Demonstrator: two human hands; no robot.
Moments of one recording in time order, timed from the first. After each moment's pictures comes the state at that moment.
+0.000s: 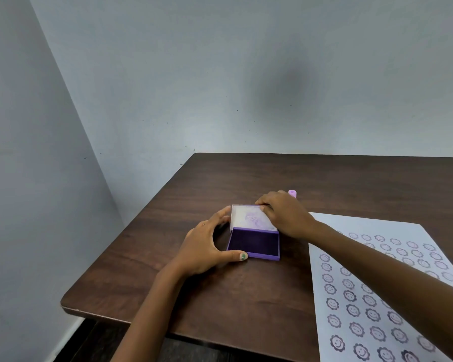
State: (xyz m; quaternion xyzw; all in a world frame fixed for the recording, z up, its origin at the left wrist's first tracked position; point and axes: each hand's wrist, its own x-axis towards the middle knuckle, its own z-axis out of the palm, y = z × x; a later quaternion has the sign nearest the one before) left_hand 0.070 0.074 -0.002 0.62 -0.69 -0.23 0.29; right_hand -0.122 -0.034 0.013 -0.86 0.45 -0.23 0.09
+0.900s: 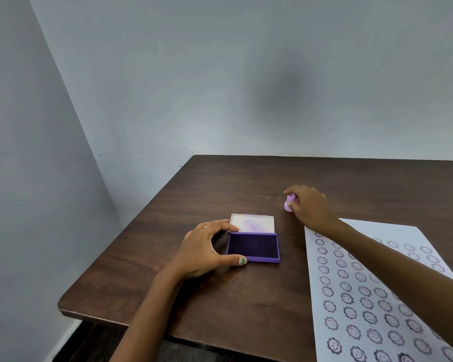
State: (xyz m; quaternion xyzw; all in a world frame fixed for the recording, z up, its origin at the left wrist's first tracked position) left_hand 0.068 0.078 -0.002 0.62 -0.71 -0.19 0.27; right_hand -0.168 -0.052 0.014 -0.79 0.52 -0.31 0.06
